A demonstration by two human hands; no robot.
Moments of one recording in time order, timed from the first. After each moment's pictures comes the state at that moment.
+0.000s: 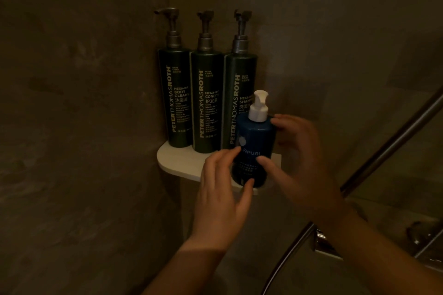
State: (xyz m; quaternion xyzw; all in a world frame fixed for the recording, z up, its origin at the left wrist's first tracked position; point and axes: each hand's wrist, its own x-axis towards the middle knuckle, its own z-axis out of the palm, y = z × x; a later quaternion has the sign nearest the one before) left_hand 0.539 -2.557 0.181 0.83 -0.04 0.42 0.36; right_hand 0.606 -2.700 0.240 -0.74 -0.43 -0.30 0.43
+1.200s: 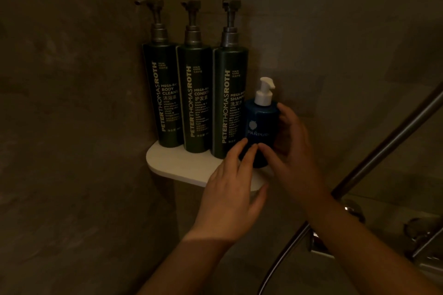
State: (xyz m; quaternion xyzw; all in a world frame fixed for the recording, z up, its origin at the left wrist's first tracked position) left_hand 0.563 -2.569 0.184 0.91 -0.09 0.34 0.20; right_hand 0.643 -2.695 0.220 -0.74 -0.35 -0.22 0.53
